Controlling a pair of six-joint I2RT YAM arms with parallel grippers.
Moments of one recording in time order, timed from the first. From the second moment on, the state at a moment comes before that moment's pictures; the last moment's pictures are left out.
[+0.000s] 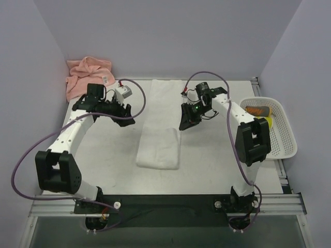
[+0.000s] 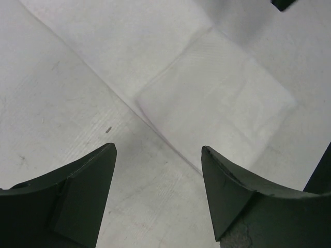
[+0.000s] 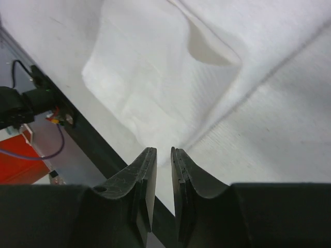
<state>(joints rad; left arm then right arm) -0.11 1.54 1.29 -0.64 0.71 0.39 0.35 1.89 1.51 -0.92 -0.63 0.04</state>
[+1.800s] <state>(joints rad) -0.83 1.30 0.69 -0.45 0.40 0.85 0.50 2.06 1.25 -0.76 -0.75 0.12</state>
